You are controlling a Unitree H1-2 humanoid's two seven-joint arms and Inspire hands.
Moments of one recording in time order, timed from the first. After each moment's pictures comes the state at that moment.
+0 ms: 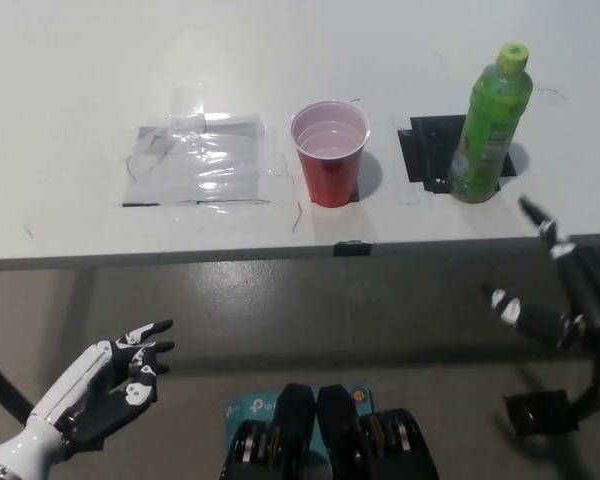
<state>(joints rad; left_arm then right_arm) 0.01 0.44 -0.04 -0.35 -0.14 0.32 -0.28 -0.24 -0.27 0.04 -0.14 -0.27 0.15 0.08</state>
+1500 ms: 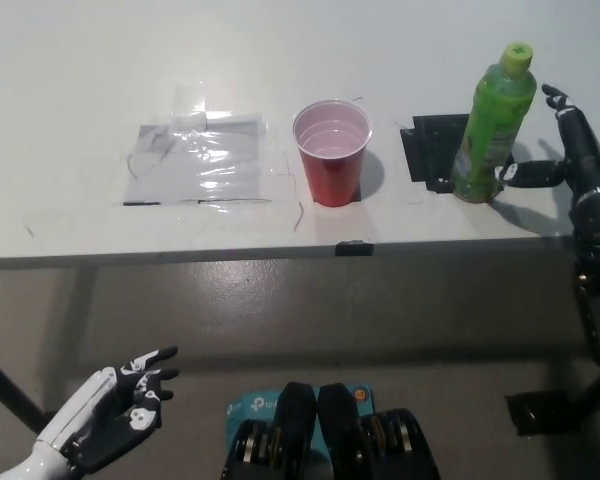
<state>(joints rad) 0.06 0.41 -0.04 -0.35 -0.14 0.32 -0.29 -0.75 -0.22 -0.01 0.39 -0.40 0.47 0.05</state>
